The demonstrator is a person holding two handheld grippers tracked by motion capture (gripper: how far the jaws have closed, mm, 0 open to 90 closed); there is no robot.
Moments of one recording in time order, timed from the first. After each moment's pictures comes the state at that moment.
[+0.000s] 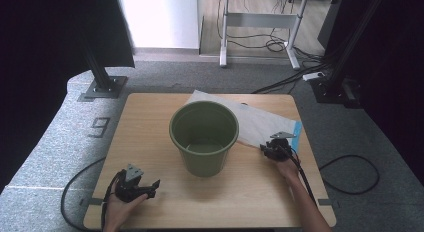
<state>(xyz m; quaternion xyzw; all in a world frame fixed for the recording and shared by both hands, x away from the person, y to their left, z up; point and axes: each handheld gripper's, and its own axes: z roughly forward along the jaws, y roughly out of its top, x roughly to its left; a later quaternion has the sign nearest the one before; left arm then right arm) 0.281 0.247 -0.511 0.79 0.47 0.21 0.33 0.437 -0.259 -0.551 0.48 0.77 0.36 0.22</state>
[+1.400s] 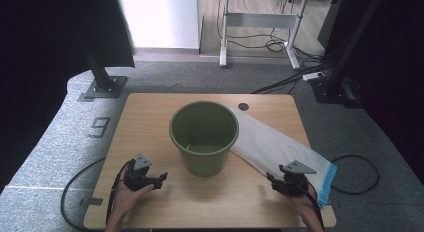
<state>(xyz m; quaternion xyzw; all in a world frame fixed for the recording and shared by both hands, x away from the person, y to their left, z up) 0.315 0.235 -0.509 0.81 0.44 0.19 0.35 0.303 -0.264 -0.516 0.45 0.77 0.38 0.24</state>
